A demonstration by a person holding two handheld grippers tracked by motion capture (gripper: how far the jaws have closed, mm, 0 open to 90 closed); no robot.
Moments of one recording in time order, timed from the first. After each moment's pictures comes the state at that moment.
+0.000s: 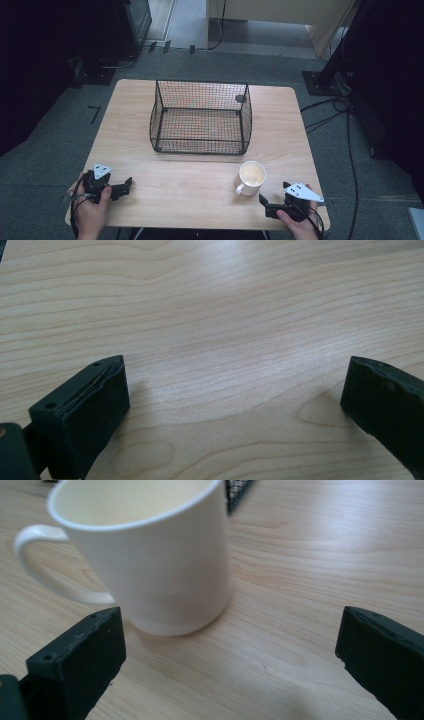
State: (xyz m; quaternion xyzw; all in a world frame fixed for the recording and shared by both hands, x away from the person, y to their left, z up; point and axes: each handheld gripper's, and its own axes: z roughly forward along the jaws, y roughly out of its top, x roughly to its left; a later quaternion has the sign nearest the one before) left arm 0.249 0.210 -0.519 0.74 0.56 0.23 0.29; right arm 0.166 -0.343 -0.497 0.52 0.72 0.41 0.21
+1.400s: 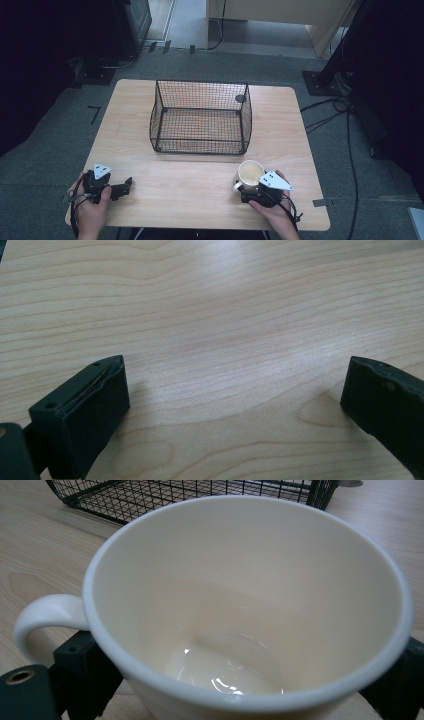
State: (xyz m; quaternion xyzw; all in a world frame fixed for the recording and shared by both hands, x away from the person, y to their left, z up) left arm 0.249 0.210 -0.519 0.74 0.56 0.23 0.29; right arm 0.208 -0.286 -0.511 0.47 0.72 0.45 0.24
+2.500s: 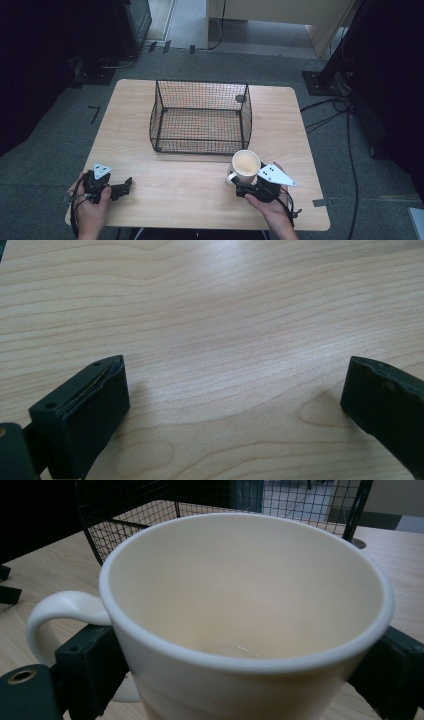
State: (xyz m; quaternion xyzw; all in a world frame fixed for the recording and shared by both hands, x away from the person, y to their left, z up) left arm 0.249 0.210 -0.519 0.74 0.56 0.23 0.29; right arm 0.208 -0.264 -0.455 0.45 0.69 0.50 0.25
